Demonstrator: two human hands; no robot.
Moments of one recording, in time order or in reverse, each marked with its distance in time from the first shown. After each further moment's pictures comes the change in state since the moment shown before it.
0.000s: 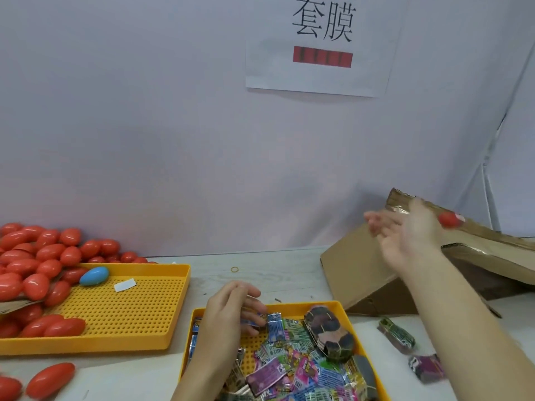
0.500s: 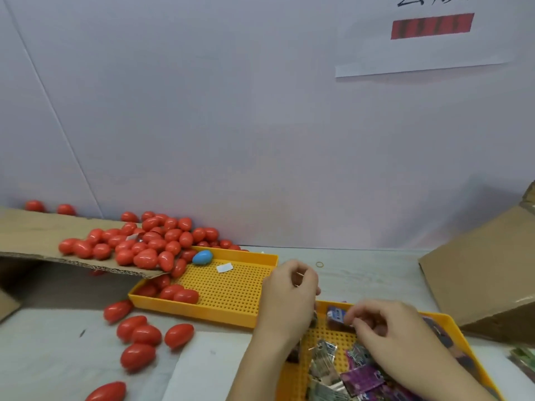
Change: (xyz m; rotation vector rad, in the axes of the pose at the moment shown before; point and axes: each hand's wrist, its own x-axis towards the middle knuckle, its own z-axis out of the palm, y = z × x) left_hand 0.001 0.026 -0.028 0.420 0.182 0.110; right_hand -0.081 0.126 -0.016 -1.253 -0.848 -0.278
